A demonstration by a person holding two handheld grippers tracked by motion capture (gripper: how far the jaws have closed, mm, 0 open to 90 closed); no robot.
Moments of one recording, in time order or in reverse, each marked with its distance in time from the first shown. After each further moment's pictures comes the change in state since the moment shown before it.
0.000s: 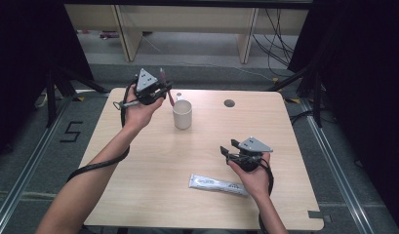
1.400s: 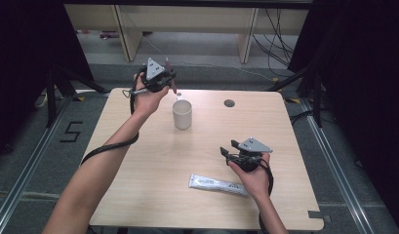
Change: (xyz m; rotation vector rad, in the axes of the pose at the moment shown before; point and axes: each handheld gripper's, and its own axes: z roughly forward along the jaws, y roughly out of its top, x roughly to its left) left arm 0.017 0.007 0.047 -0.026 0.040 0.046; right arm -0.001 -0.003 0.001 0.029 0.014 0.012
